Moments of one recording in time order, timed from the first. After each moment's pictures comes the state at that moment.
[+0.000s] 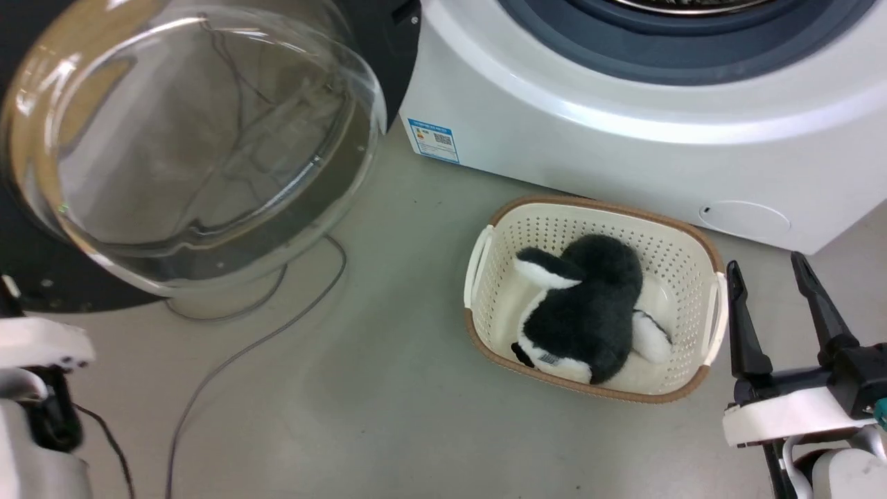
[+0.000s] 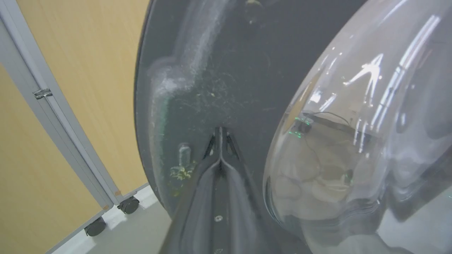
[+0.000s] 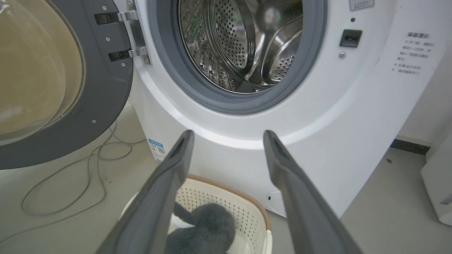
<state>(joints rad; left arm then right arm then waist) -0.41 0.21 0.46 0.42 -0.17 -0.01 -0.26 -0.13 -0.05 -0.12 0.05 -0.05 0.13 -0.26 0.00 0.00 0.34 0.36</state>
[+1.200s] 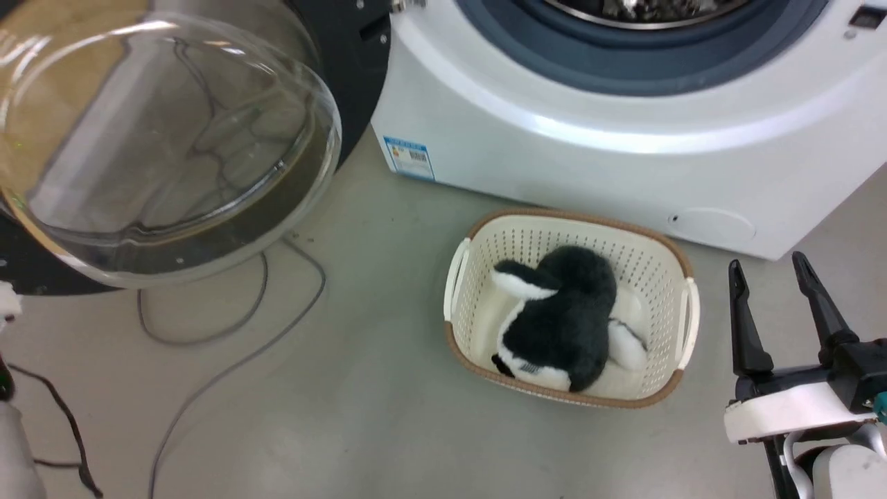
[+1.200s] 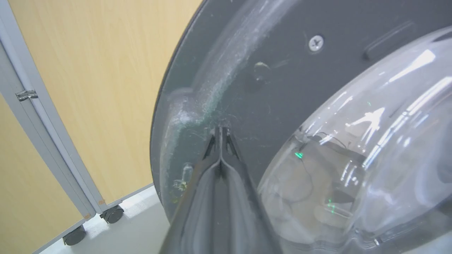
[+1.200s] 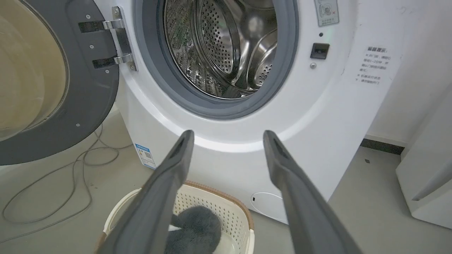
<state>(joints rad) -0.66 0.36 0.55 0.76 -0.17 -0.10 -0.26 -0.15 -0.05 -0.13 0.08 -0.06 0.13 -0.26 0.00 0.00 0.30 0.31</state>
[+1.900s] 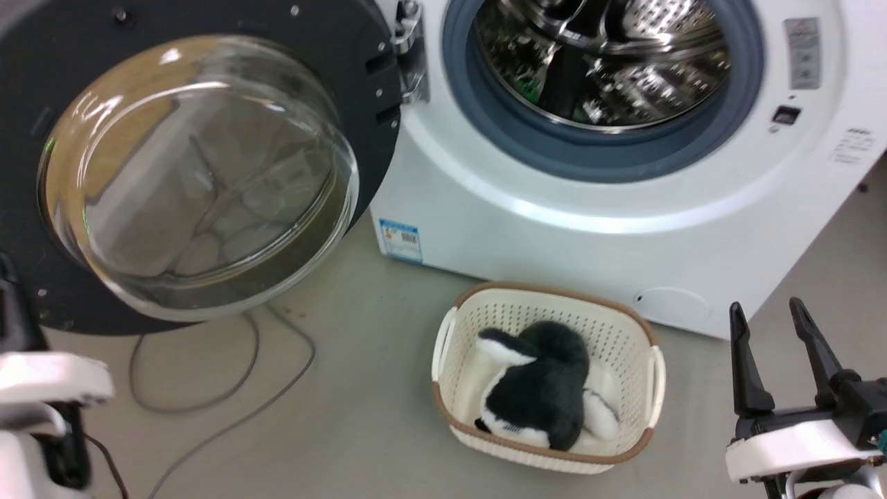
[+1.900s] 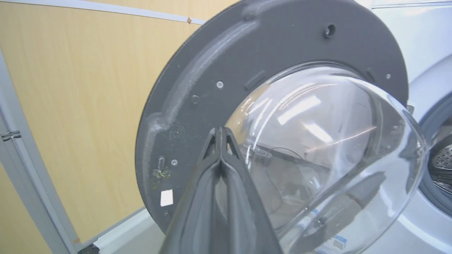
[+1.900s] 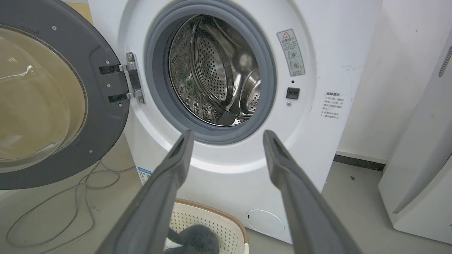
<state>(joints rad) -0.33 0.20 0.46 0.33 -0.10 -0.13 -0.26 -0.06 -0.05 -0.14 0.09 0.02 0.13 -0.26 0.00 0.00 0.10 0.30</state>
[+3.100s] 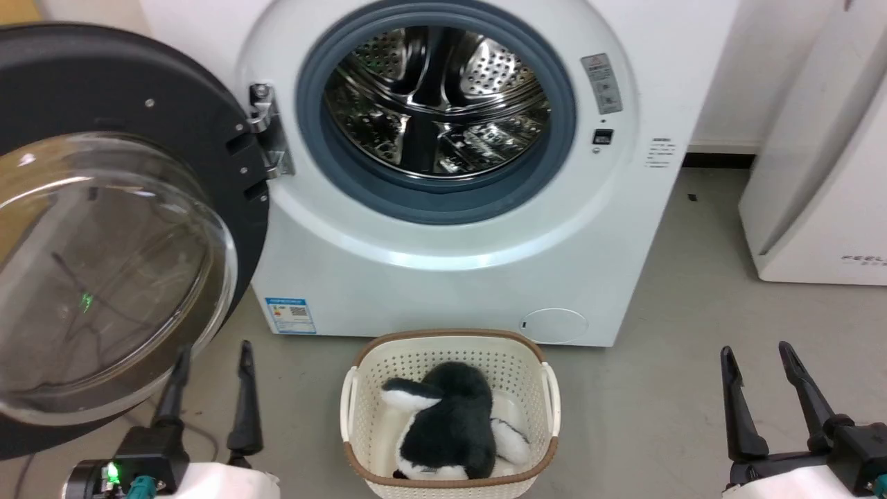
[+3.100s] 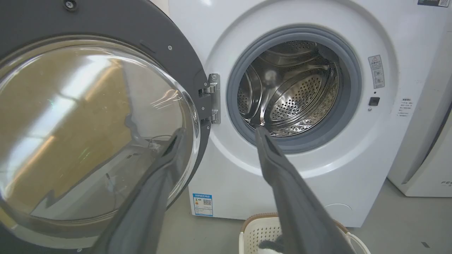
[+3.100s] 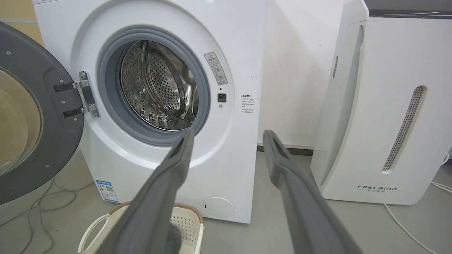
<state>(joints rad) 0.03 0.05 0.11 0.05 -0.04 -0.05 -0.26 0.05 -0.05 -0.11 0.04 0.05 0.13 -0.26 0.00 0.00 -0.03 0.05</state>
